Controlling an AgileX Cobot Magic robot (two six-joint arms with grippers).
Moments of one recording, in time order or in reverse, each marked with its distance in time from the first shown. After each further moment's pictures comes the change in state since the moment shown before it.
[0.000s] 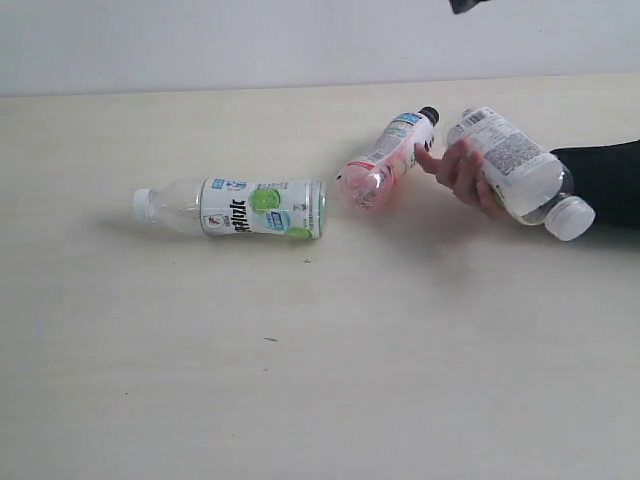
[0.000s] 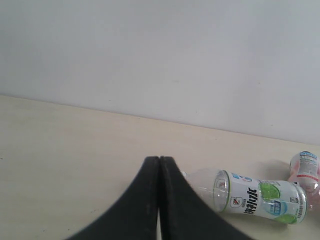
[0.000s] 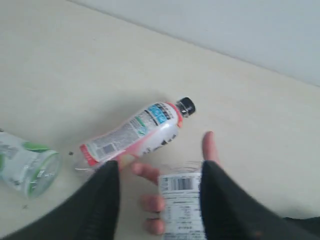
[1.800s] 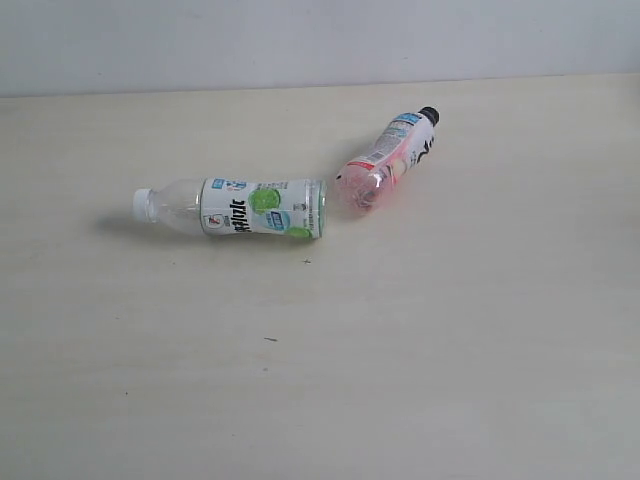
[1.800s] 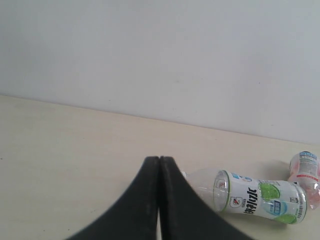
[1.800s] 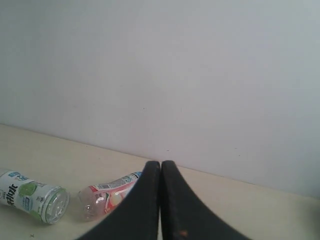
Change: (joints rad) left arm 0.000 0.000 0.000 0.000 0.000 0.000; right arm 0.009 -1.590 1.124 -0.099 -0.377 0.043
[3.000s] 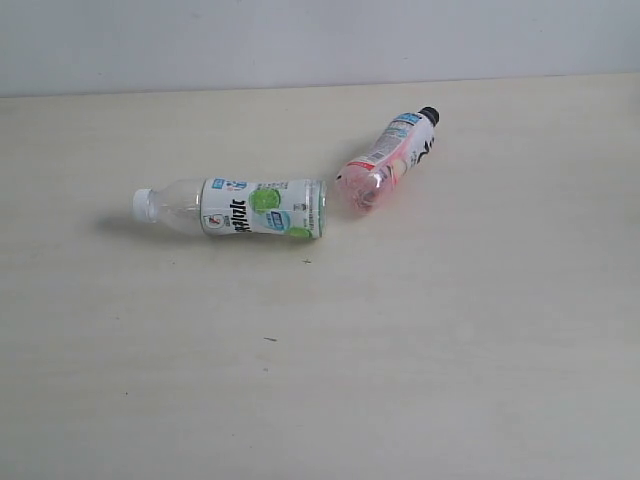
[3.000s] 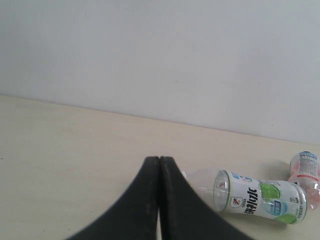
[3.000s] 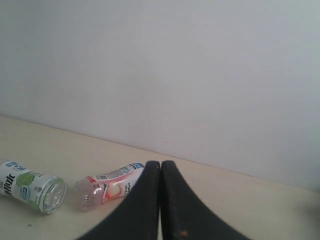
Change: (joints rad) left arm 0.000 0.000 0.000 0.000 0.000 0.000; right arm 0.001 0.000 0.000 -0.012 0.028 0.000
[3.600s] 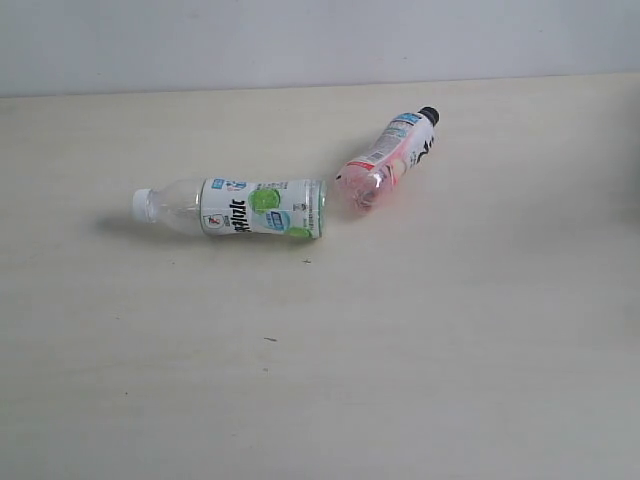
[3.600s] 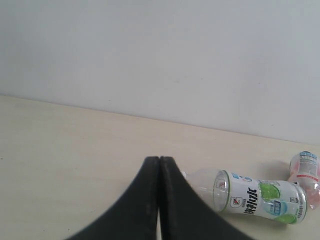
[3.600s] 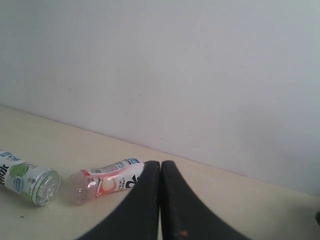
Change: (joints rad) left arm 0.000 0.000 0.000 0.000 0.000 0.000; right arm 0.027 0.000 0.000 -0.048 0.015 0.000
